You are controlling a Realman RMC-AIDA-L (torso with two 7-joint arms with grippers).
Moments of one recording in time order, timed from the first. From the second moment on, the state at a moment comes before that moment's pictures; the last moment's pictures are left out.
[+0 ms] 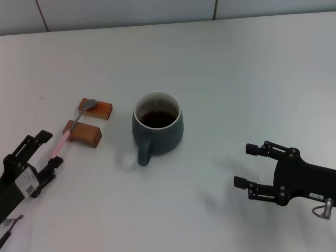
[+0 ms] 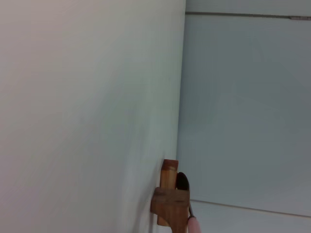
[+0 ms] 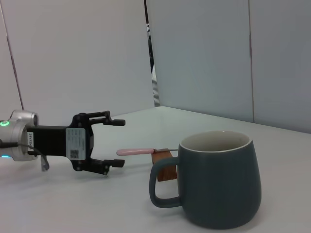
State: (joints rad) left arm -0.21 -2.07 0.15 0.08 1.90 1.45 -2.08; right arm 0.38 2.08 -0.33 -0.33 -2.22 -1.61 0.75
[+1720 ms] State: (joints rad) left arm -0.28 -2.07 0.13 0.04 1.89 1.34 -2.08; right arm 0.42 2.07 -0.32 -0.34 -2.21 -1.59 0.79
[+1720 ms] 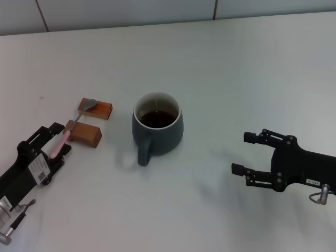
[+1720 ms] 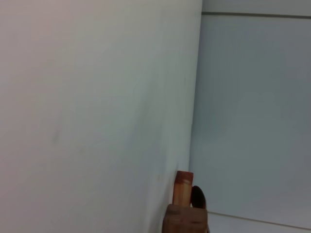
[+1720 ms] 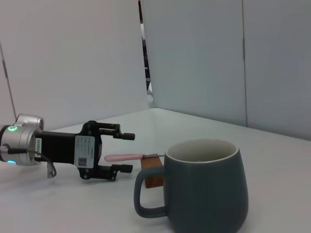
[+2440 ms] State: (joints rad) left arm -0.29 -2.07 0.13 0.02 1.89 1.31 -2.07; right arm 0.43 2.07 -0.32 -0.35 -2.22 -1.58 0.80
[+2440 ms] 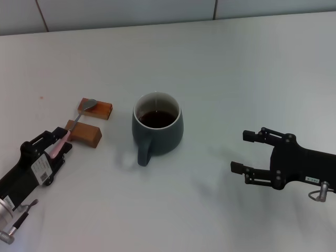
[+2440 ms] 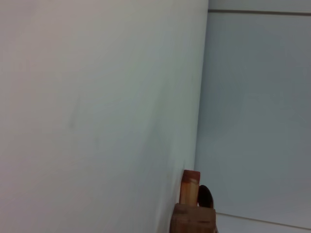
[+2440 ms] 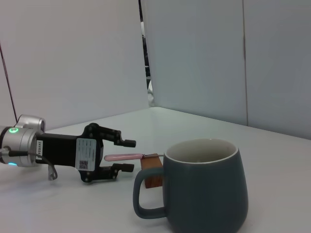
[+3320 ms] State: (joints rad) left arm -0.30 -2.07 0.13 0.02 1.89 1.30 -2.05; right arm 0.45 2.07 -0.33 -0.35 -2.22 -1.56 0.82
